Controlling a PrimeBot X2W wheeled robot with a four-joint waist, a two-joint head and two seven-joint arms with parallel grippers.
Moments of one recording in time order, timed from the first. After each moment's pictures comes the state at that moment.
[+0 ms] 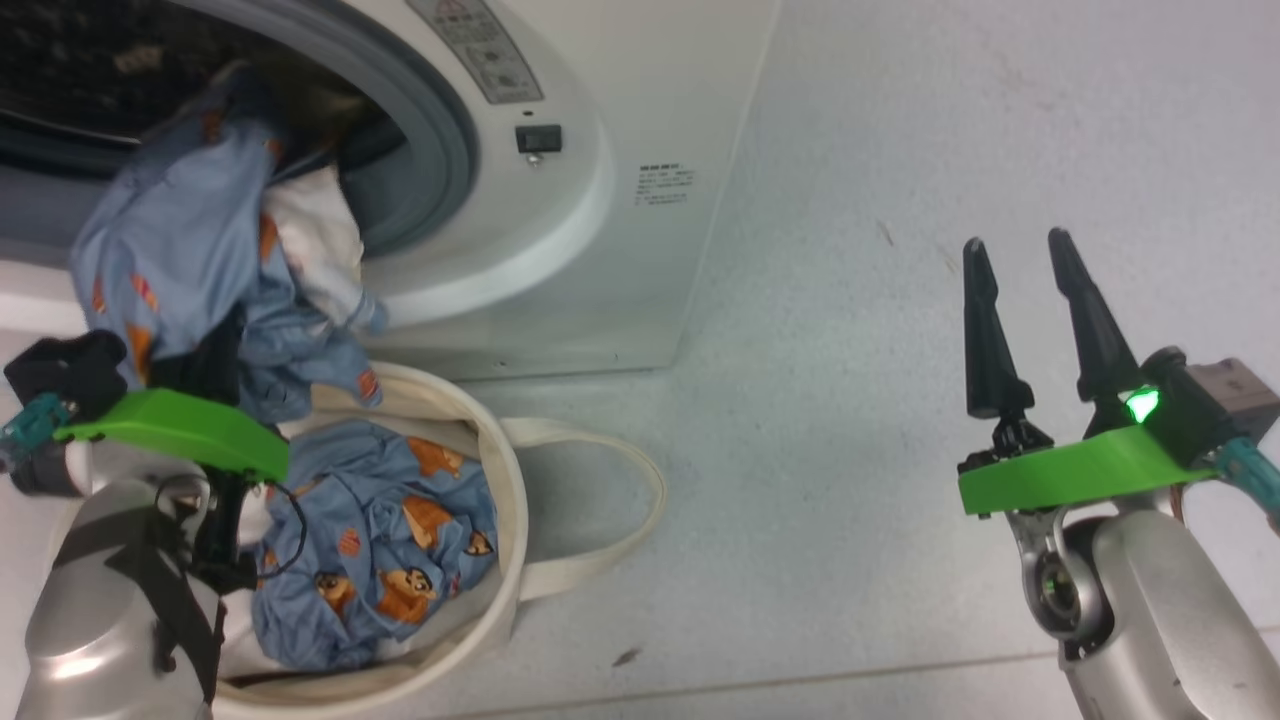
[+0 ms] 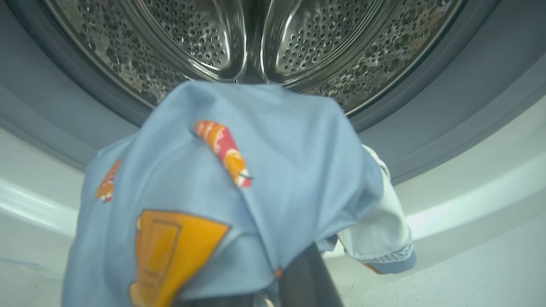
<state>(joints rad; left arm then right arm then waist) -0.63 0.22 -0.01 0.76 -0.39 -0.12 -0.25 -0.32 -0.20 0.21 0.07 0.37 0.13 -0.25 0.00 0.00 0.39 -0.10</state>
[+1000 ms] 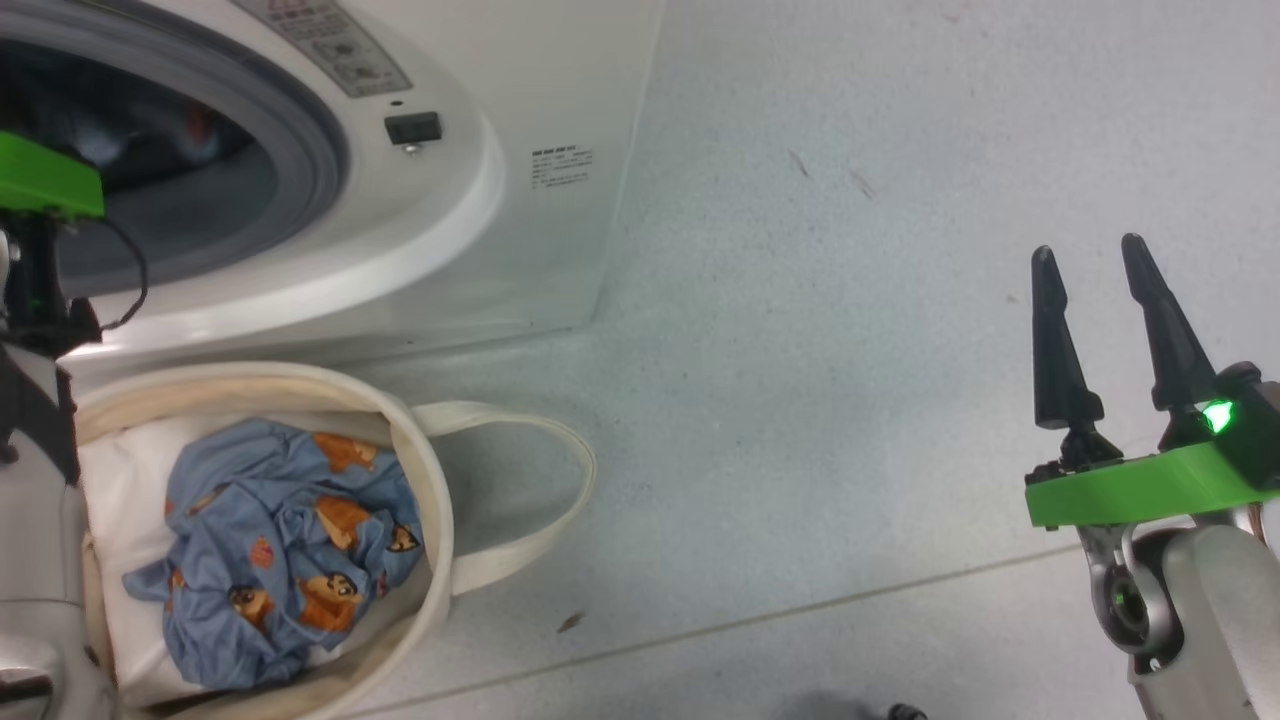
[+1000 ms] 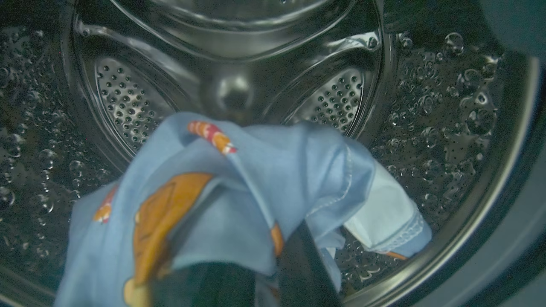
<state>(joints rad) -0.99 0.28 0.15 0.76 -0.28 -0.11 -0.26 -0.26 -0.29 0.16 0.01 0.35 0.13 -0.25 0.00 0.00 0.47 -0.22</state>
